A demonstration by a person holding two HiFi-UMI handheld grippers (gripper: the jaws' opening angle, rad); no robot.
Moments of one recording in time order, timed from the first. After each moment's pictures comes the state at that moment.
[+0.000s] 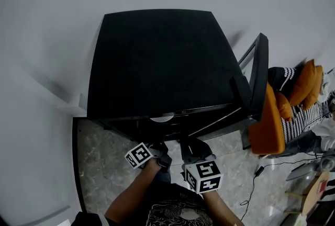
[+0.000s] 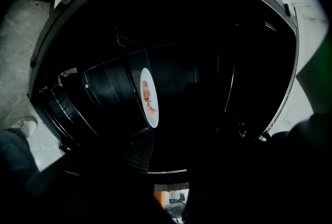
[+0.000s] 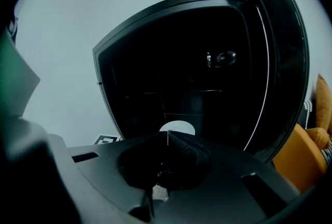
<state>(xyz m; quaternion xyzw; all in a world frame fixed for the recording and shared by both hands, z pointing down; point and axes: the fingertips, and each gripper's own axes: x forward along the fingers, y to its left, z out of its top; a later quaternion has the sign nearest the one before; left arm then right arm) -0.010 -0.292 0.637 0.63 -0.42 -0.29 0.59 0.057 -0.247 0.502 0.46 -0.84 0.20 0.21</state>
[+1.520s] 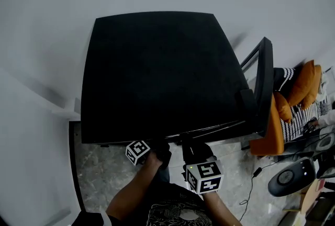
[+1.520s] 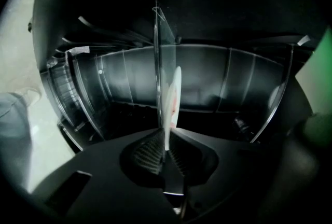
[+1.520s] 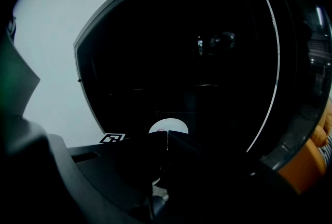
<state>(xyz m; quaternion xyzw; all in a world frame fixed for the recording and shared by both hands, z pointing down) -0.012 -0.342 0.682 0.53 -0.41 -0.32 0.67 0.060 -0.286 0.517 0.48 -0.82 0.22 0.22</state>
